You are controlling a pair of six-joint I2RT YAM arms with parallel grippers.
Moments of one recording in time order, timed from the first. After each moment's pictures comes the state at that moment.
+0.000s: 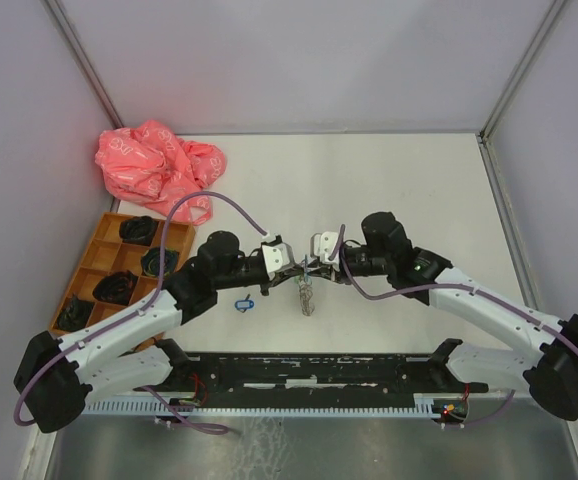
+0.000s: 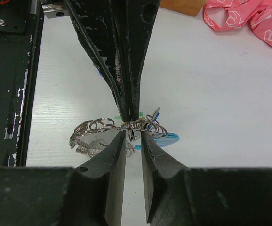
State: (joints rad) left arm -0.79 0.99 0.61 0.10 0.50 0.32; right arm 0.76 1.12 0.79 -0.14 -0.60 -0.56
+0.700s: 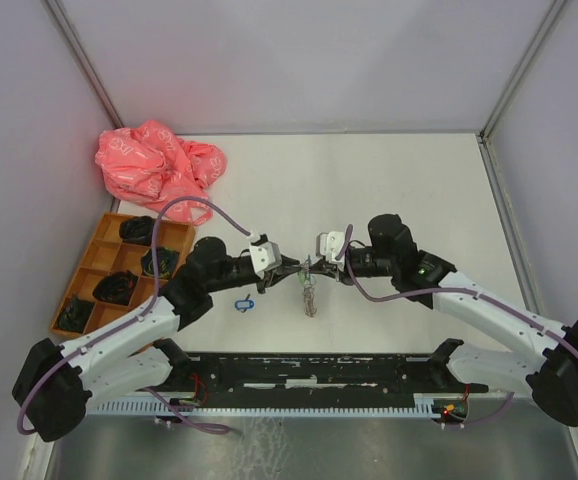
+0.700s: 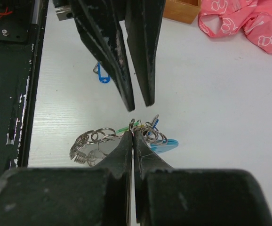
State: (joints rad) left arm -0.76 0.96 0.54 0.26 0.51 0.28; right arm 0.75 1.11 0.77 -0.10 -0.63 -0.53
